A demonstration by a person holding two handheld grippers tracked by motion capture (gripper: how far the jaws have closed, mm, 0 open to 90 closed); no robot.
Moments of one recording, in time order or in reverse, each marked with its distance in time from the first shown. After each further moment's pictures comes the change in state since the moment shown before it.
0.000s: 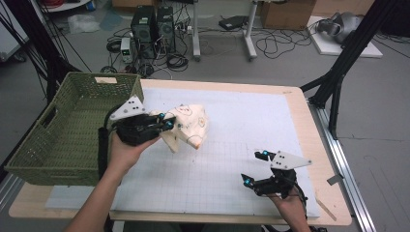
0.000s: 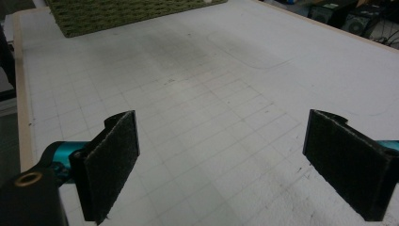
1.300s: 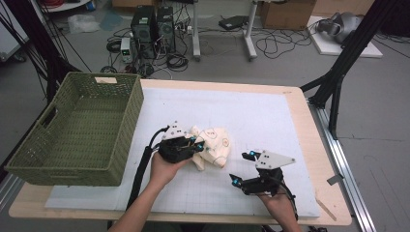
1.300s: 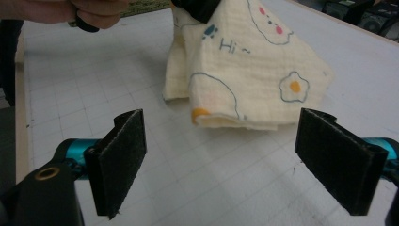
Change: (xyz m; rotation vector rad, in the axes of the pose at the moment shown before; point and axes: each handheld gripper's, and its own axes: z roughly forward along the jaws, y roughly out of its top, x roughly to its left) left arm -0.026 -0.077 0.095 0.126 -0.021 -0.094; right arm 0.014 0.008 0.028 0.040 0.028 -0.045
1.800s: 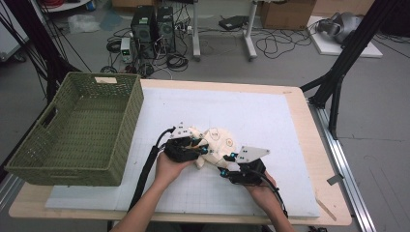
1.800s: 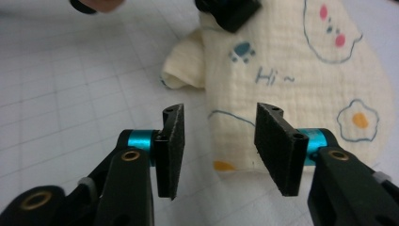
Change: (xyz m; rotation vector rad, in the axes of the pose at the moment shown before) left arm 0.006 -0.008 0.018 0.048 0.000 -0.011; right arm -0.006 0.005 0.050 0.124 0.049 -0.068
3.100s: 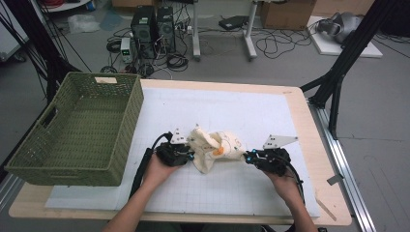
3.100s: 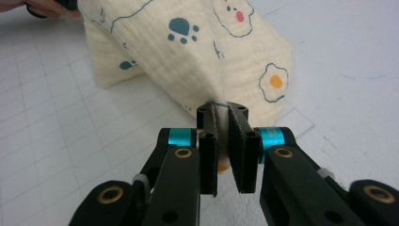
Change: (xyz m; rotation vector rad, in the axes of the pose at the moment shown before) left arm 0.019 -0.026 0.001 0.220 0.125 0.117; right arm -0.055 -0.022 -0.047 0.025 -0.024 0.168
